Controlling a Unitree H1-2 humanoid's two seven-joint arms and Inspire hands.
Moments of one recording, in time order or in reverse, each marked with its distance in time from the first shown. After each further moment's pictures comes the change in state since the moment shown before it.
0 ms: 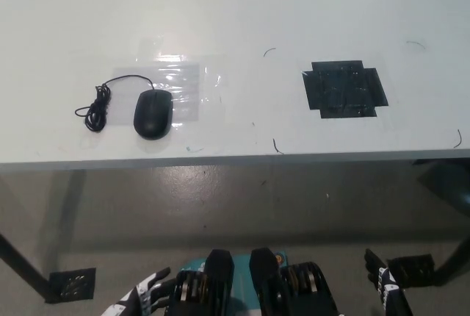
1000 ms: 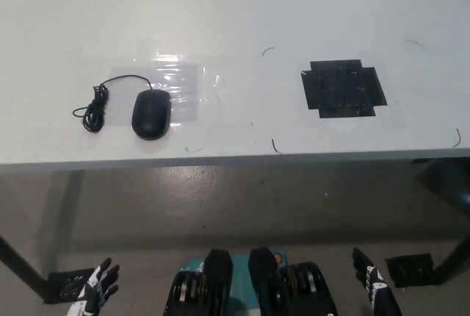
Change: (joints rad) left_arm -0.074 0.019 -0.013 0.438 0.032 -0.372 0.436; right_arm -0.015 0.013 0.027 0.007 0.000 -0.001 -0.003
